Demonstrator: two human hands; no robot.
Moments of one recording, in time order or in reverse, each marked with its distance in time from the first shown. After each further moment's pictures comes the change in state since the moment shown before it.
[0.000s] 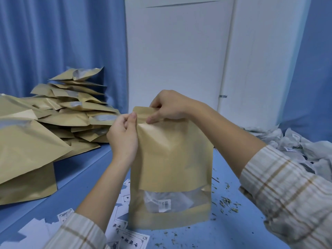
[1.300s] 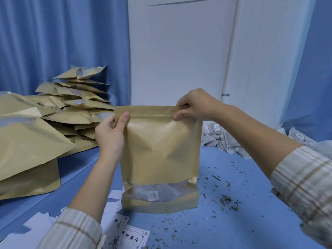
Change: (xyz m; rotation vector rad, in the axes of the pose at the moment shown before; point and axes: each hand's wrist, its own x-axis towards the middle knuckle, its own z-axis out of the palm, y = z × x) left_hand 0.013 -0.015 -0.025 -0.091 0.008 0.024; right_hand -0.026 0.062 -0.006 -0.093 0.140 -0.065
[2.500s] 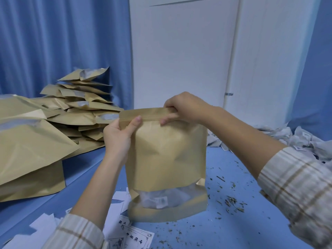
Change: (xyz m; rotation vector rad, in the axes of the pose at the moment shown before) left_hand -0.009 0.013 0.005 -0.220 -0.144 -0.091; right_hand 0.018 -0.026 0.018 -0.077 0.020 -0.083
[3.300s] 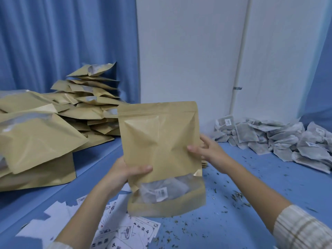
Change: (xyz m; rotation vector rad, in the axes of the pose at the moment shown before) left_hand -0.048 -0.053 -0.066 0.087 -0.476 -0.564; right_hand -0.097 0.041 0.125 1.345 0.026 0.394
